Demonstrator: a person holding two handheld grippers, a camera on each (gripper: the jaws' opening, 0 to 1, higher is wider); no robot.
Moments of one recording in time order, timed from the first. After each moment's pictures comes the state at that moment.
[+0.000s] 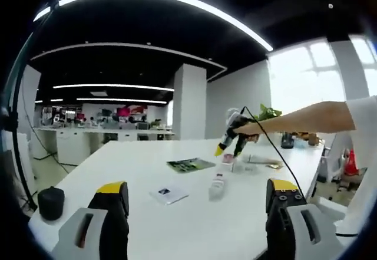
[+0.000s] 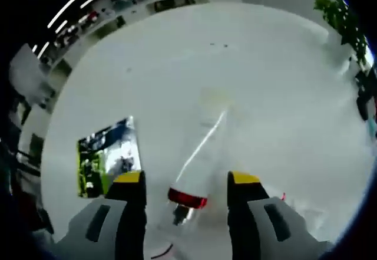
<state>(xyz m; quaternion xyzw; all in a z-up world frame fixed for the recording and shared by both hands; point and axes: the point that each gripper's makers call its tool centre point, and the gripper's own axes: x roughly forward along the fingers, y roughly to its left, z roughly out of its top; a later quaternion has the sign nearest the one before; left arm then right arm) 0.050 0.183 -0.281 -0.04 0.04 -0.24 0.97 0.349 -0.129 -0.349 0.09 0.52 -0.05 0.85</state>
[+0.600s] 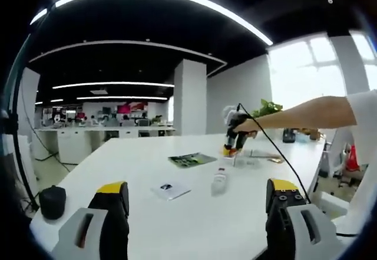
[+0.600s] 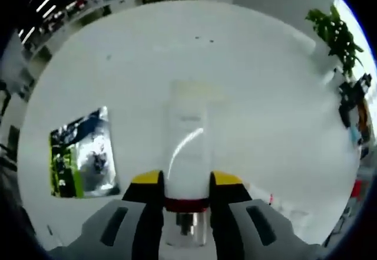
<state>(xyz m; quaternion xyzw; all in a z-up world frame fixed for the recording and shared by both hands) 0.052 0.184 -0.287 -0.03 0.04 -0.24 0.97 0.349 -0.140 -0.351 0.01 0.52 -0.08 0.85</state>
